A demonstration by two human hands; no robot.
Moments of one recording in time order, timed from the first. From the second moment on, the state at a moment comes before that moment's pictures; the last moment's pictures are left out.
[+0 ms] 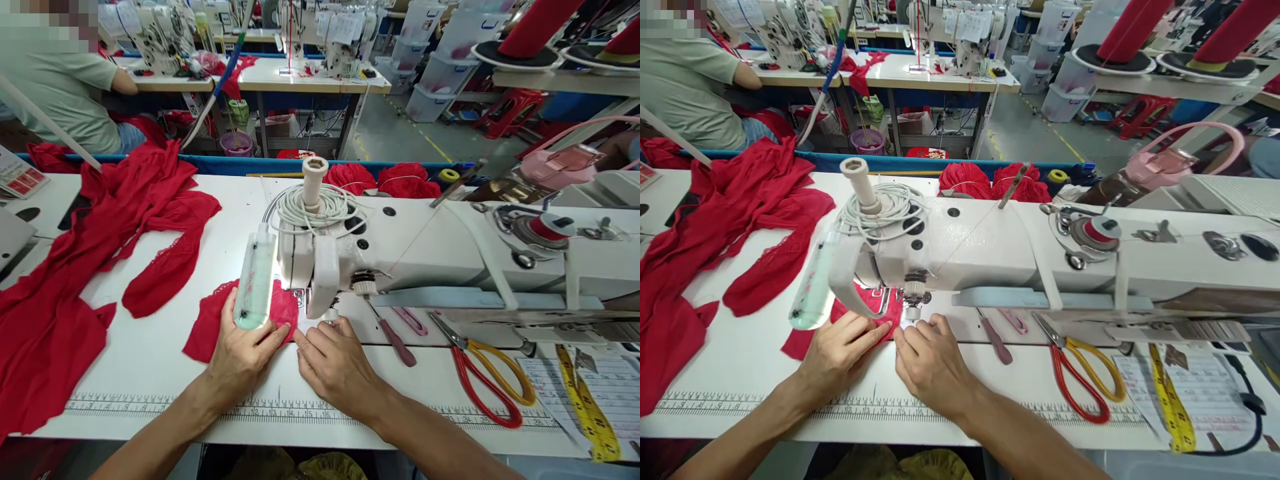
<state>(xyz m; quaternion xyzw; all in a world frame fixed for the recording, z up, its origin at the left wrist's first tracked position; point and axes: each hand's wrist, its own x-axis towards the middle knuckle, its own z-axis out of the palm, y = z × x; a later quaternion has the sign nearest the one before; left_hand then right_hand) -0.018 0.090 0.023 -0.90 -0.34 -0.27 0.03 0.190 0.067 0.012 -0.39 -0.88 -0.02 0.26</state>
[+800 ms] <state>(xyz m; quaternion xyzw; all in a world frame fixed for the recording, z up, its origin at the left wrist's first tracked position) -0.016 0.087 0.023 -0.89 -0.39 -0.26 0.00 0.190 0.067 0.014 -0.40 -0.88 -0.03 0.25</state>
